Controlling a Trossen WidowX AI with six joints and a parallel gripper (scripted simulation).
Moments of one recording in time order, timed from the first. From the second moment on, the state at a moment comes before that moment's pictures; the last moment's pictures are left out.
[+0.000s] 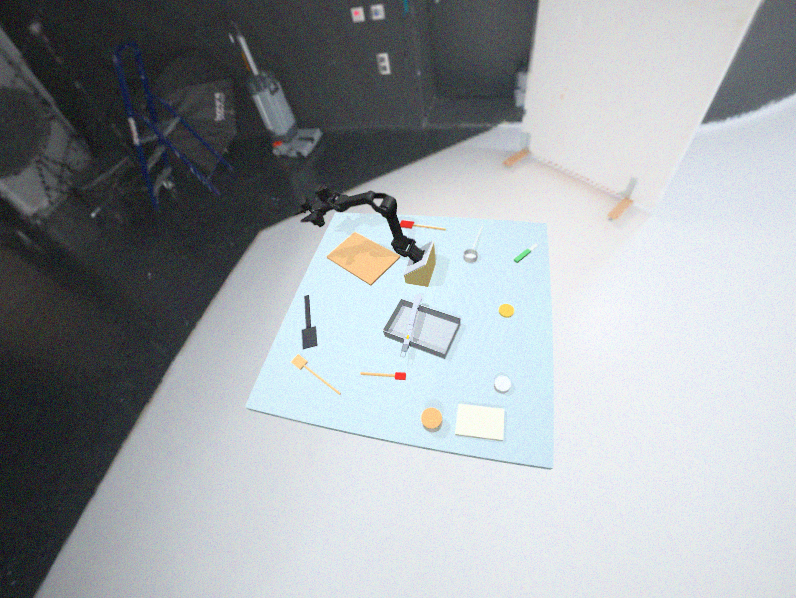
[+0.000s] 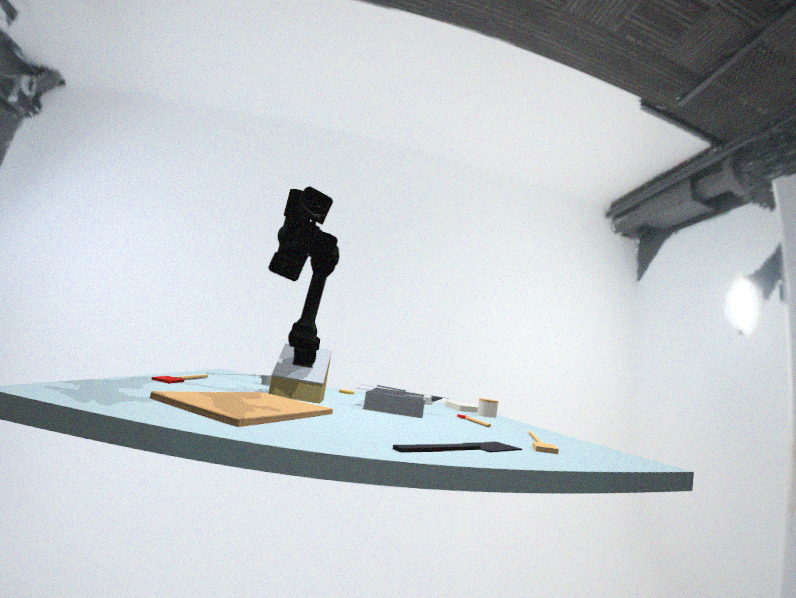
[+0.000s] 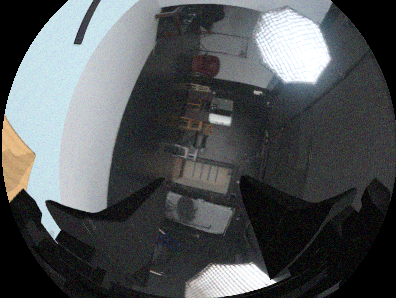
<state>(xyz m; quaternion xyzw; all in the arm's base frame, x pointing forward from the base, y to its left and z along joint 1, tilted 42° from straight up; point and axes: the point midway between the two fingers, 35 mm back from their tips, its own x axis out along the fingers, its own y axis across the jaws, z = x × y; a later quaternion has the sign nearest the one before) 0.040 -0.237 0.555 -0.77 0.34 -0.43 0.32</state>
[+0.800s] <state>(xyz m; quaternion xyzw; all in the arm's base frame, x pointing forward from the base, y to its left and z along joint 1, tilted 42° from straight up) 0.245 -0.306 0.384 -0.48 0.22 -0.26 0.81</state>
